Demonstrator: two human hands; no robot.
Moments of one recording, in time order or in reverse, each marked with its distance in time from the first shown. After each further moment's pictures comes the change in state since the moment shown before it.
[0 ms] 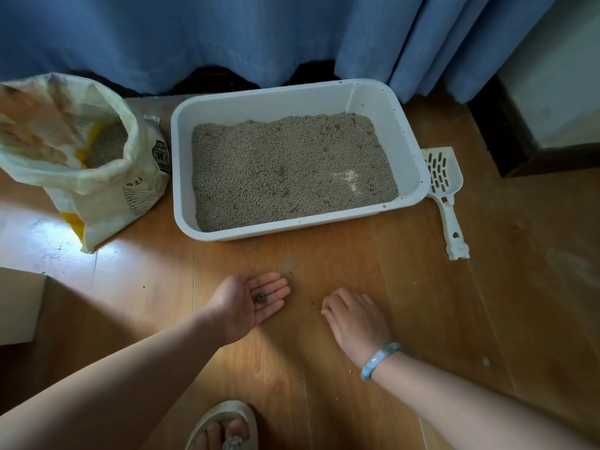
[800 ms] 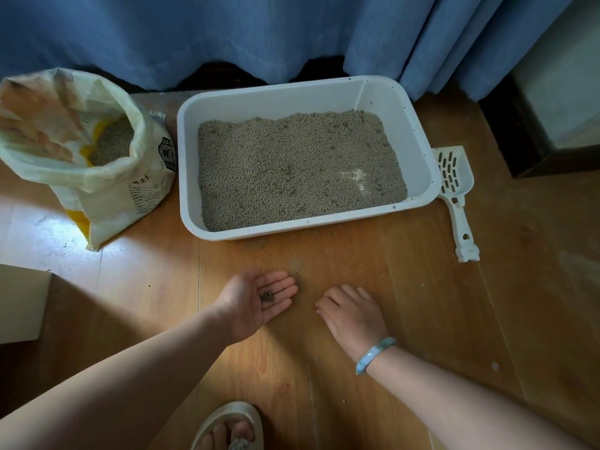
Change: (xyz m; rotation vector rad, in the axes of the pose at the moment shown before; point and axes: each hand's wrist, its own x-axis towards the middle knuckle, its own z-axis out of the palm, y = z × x) left_hand 0.002 0.001 0.001 -0.020 -0.008 -0.016; right_hand 0.016 -0.008 0.003 -0.075 0.042 -0.105
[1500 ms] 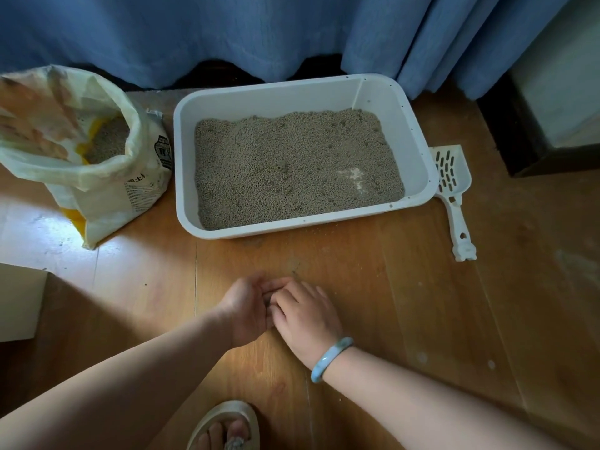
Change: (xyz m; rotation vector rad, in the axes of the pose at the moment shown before) left_hand 0.003 -0.009 0.001 0.097 -0.063 -0.055; right_hand 0.031 -0.065 -0.016 0.265 0.023 0.119
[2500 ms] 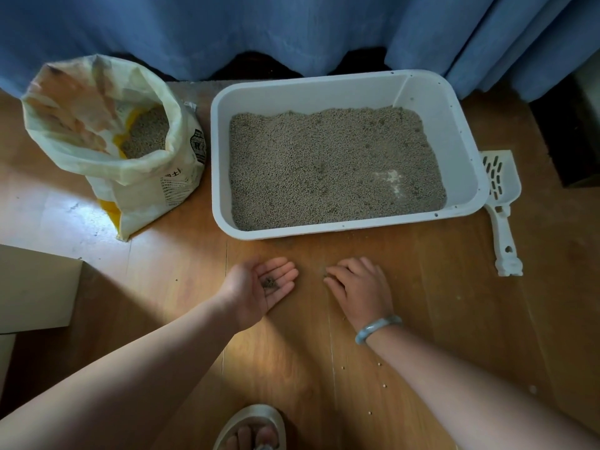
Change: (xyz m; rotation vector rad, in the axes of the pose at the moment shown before) left_hand -0.001 0.034 -0.031 -0.252 0.092 0.124; right_hand 0.034 0.059 0.019 -0.139 0.089 0.022
